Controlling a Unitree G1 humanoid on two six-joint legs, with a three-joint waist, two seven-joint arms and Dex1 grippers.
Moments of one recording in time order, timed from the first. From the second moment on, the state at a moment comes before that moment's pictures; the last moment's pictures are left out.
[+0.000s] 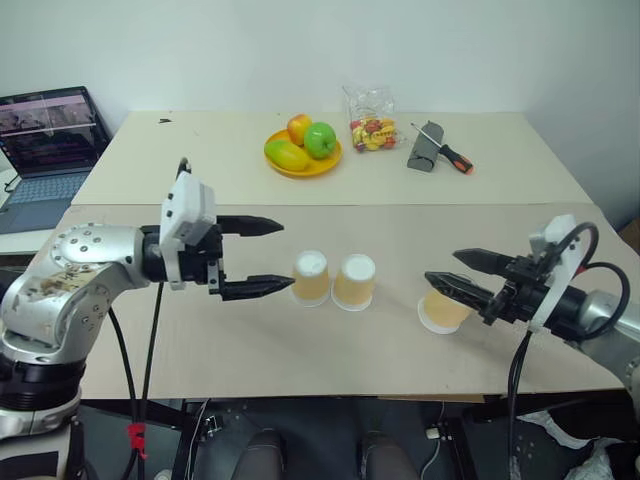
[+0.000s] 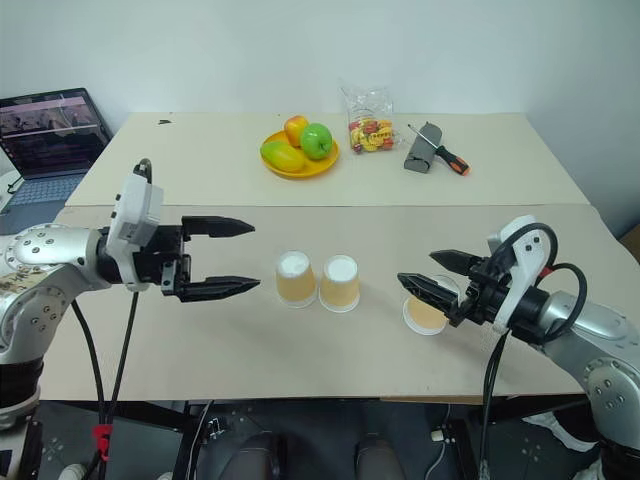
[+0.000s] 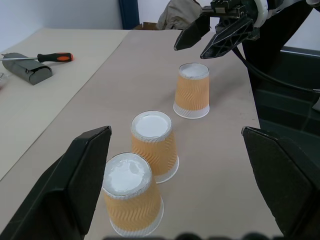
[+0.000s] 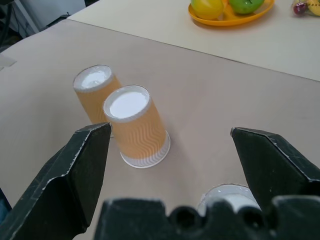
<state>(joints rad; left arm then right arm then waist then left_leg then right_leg) -0.50 0.84 0.11 -0.38 -0.71 0.66 -1.08 -0.11 -0.82 -0.41 -0.51 0.92 0.88 0.61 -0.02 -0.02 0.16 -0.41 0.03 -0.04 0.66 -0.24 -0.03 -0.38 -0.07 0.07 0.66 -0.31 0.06</state>
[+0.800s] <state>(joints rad) -0.55 0.78 0.08 -0.38 -0.72 0.68 -1.02 -0.03 -0.73 -0.33 -0.44 0.73 0.77 0.63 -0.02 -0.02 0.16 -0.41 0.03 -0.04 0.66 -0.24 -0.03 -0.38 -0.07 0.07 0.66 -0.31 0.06</state>
